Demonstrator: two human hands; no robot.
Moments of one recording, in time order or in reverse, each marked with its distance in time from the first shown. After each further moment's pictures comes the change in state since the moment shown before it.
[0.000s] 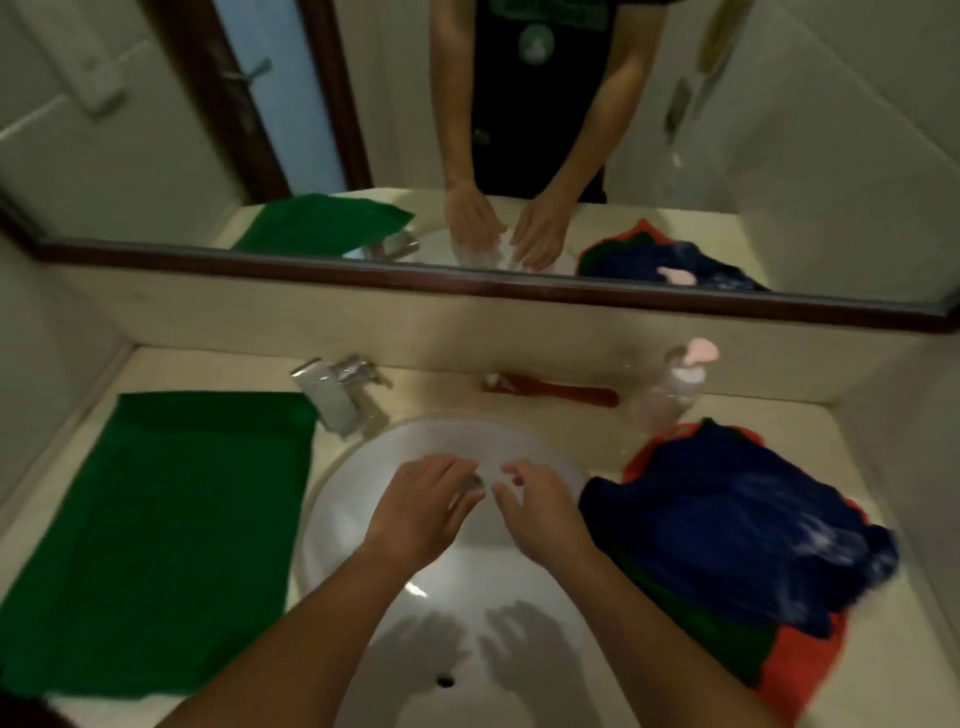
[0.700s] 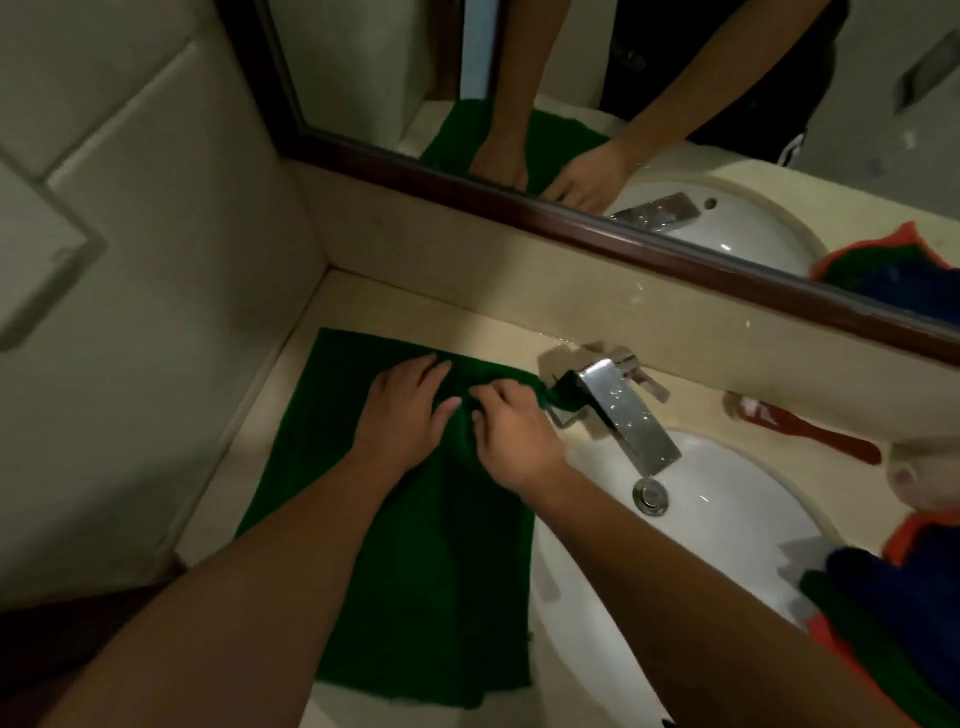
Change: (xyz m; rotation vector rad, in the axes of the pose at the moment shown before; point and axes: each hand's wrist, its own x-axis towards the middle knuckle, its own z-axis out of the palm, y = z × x) left_hand -0.064 -0.353 -0.104 0.066 -0.073 -0.401; right_hand 0.123 -0.268 0.249 -0.367 -0.113 -0.365
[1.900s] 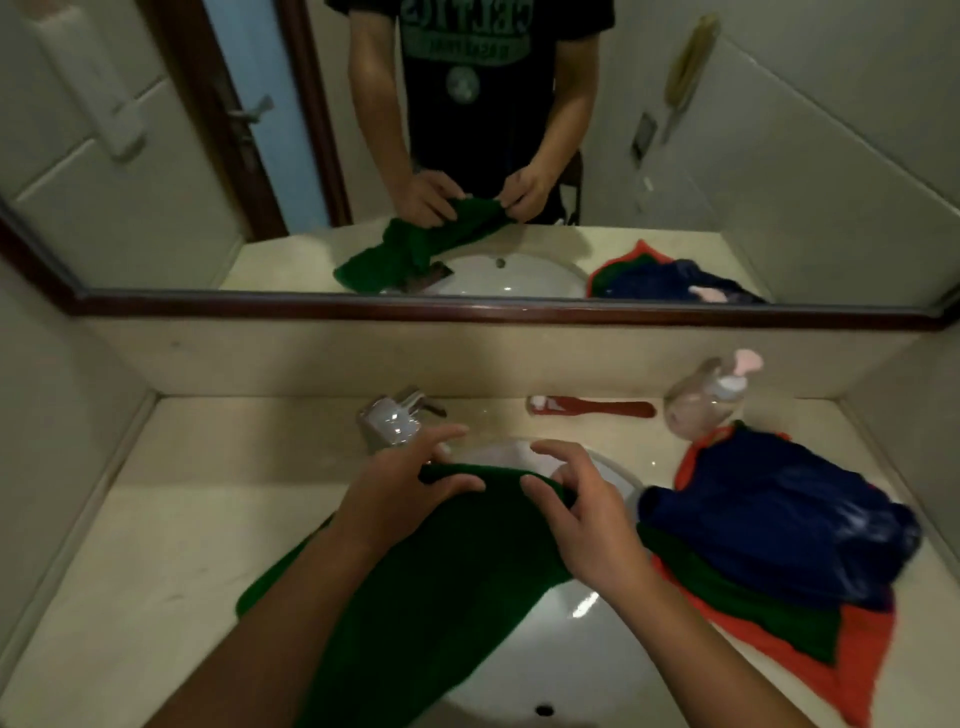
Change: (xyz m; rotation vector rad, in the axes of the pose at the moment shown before) left_hand -0.051 0.230 -0.051 -0.544 0.045 0.331; right_hand -0.229 0.119 -0.155 0.600 0.387 0.216
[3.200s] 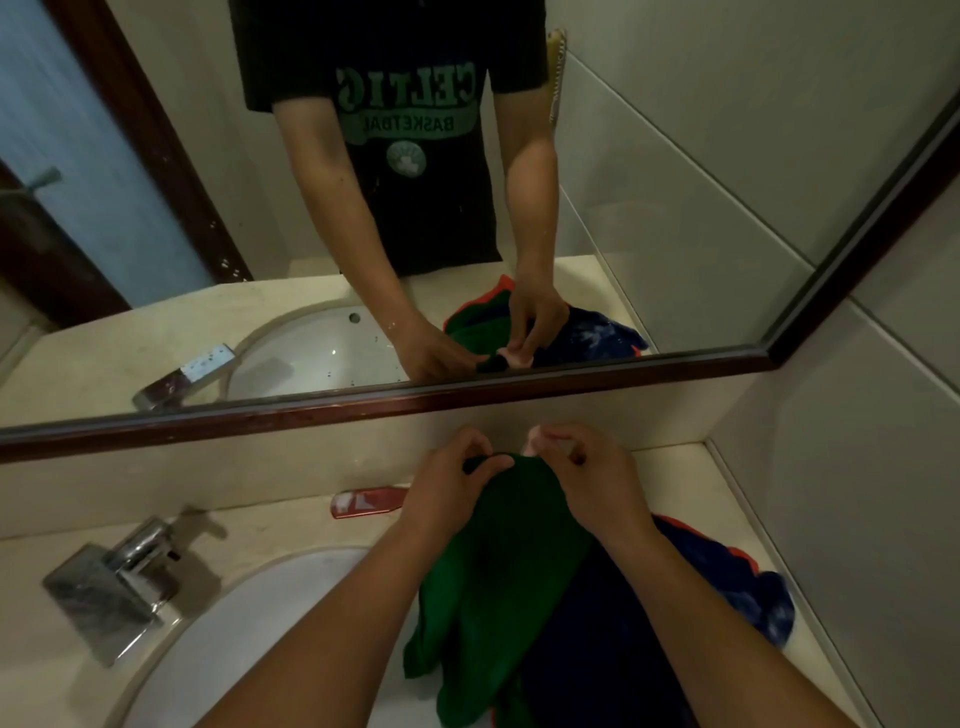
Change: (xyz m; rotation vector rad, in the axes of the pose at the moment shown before) left_hand 0.218 0.159 0.284 -0.146 -0.076 -0.147; right_hand 0.131 0.174 -0.272 -0.004 0.310 0.114
